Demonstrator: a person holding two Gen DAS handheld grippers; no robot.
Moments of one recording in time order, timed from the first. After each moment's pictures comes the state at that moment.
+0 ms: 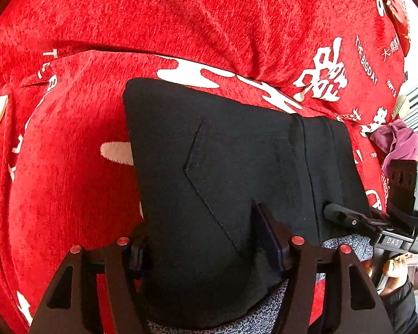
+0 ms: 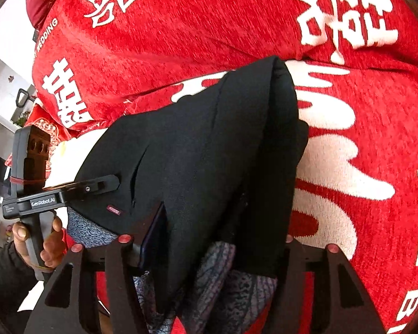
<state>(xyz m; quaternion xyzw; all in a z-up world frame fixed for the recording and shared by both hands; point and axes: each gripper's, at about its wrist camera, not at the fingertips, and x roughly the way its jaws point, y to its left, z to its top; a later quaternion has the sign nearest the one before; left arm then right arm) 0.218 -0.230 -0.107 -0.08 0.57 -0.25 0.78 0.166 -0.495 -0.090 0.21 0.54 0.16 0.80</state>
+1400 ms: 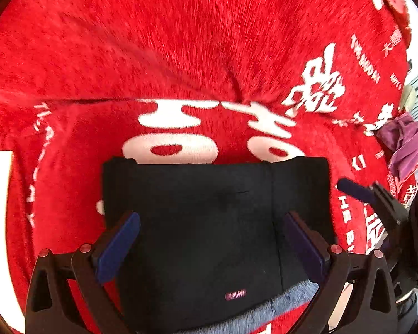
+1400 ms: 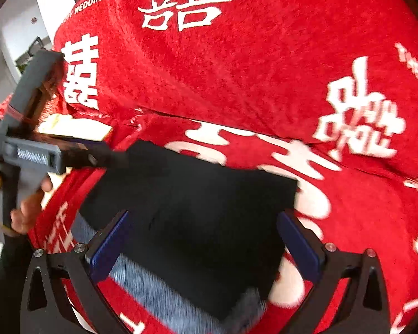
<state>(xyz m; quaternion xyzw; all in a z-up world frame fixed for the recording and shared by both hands) 0.259 -0.283 -0.066 -0.03 0.57 -0.23 0.79 0.197 -0.458 -0.007 0.04 0.48 0.18 0.86</state>
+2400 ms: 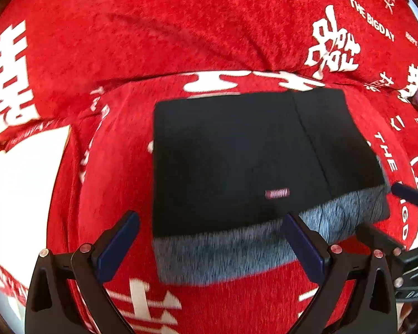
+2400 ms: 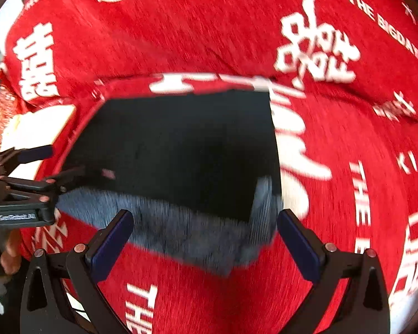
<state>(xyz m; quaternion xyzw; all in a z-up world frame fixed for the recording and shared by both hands) 0.144 -0.255 -0.073 0.07 0.53 -0.13 0.84 0.112 -0.435 -0.027 0.06 0.57 0.01 0.82</state>
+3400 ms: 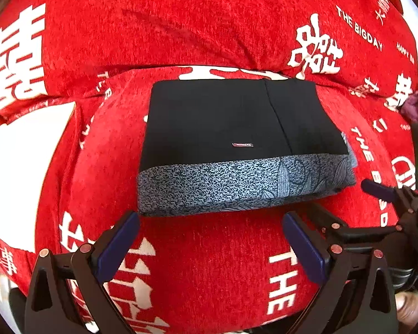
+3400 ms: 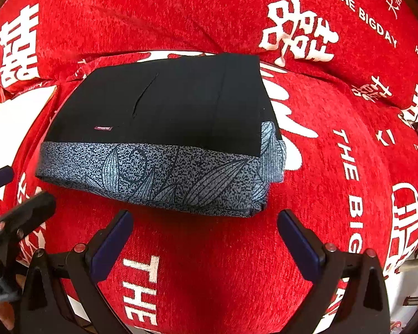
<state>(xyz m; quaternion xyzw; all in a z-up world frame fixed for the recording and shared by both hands) 0.082 -0.255 -0.058 0.05 0.52 -0.13 0.84 0.083 -0.410 -0.037 0.03 0.59 -0.04 0.81</state>
